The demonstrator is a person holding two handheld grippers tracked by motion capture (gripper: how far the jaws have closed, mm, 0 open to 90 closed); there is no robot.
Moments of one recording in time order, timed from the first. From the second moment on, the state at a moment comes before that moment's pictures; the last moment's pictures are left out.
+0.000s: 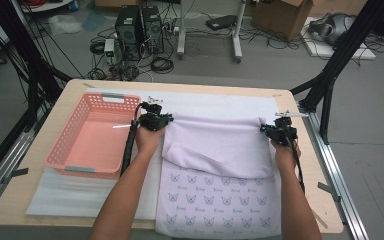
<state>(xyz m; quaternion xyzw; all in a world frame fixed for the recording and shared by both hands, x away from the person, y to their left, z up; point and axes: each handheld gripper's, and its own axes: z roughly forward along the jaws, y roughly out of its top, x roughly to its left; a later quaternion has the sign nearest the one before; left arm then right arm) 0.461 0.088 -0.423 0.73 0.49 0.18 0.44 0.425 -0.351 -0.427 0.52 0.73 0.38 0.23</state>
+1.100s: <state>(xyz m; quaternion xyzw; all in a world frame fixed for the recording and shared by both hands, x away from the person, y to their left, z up) 0.386 0.079 -0.428 0.76 0.41 0.12 0.49 0.373 -0.349 -0.405 0.51 0.74 0.41 0.18</state>
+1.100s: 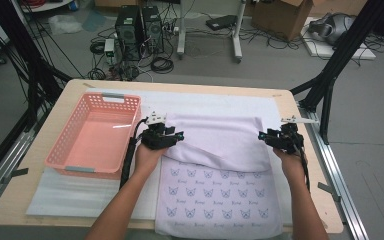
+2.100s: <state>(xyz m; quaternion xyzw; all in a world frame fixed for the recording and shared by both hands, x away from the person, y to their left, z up) 0.298 0.103 -0.442 0.77 0.38 0.15 0.50 0.283 -0.361 -0.432 0.45 0.78 0.40 0.16</state>
